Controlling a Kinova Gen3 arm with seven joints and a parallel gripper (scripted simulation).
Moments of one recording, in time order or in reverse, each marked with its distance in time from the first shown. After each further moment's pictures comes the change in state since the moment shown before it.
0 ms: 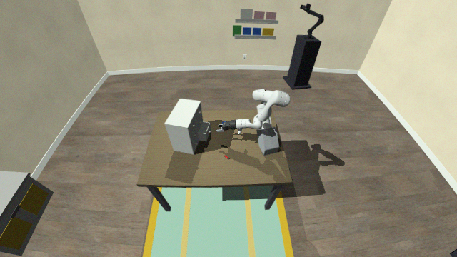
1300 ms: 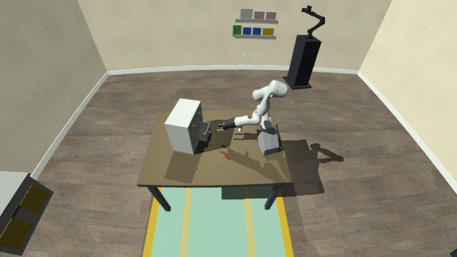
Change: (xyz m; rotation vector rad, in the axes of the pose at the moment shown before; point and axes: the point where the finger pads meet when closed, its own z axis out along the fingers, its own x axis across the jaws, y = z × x) arm 0.000 0.001 -0.006 0.127 0.006 -0.027
